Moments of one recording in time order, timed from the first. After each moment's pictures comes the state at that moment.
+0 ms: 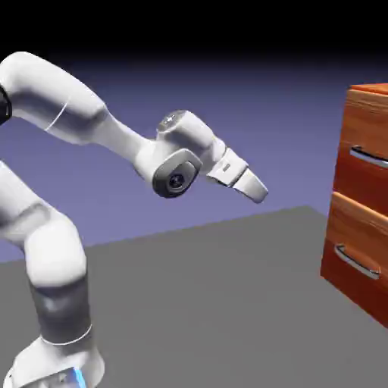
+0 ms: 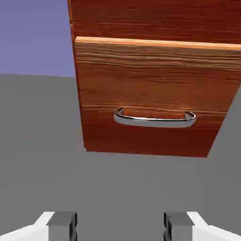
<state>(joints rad) 0.04 -0.58 -0.02 -2.79 -0.05 3.03 0.69</state>
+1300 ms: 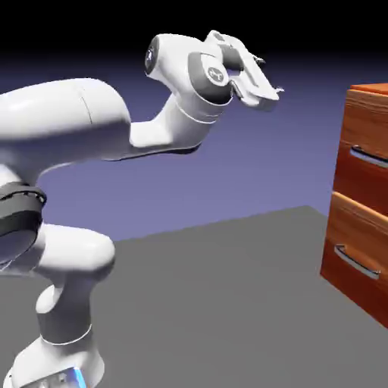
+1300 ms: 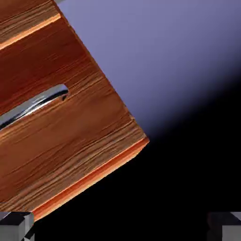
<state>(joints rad) 1.01 -0.98 -0.82 -2.29 -1.58 2.79 -1.01</state>
